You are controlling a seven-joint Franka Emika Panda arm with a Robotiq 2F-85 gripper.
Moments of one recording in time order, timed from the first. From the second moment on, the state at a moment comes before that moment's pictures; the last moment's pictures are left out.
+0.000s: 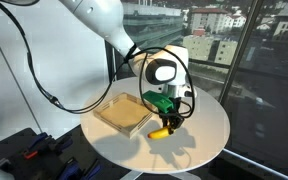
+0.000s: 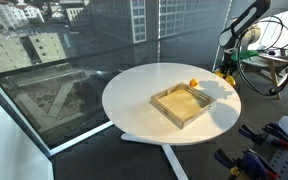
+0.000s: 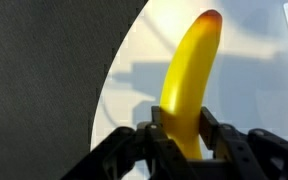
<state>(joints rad) -0.31 0.59 -0.25 -1.85 0.00 2.35 -0.08</state>
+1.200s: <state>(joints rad) -0.25 0.48 -0.23 -1.93 -0.01 2.23 -0.09</state>
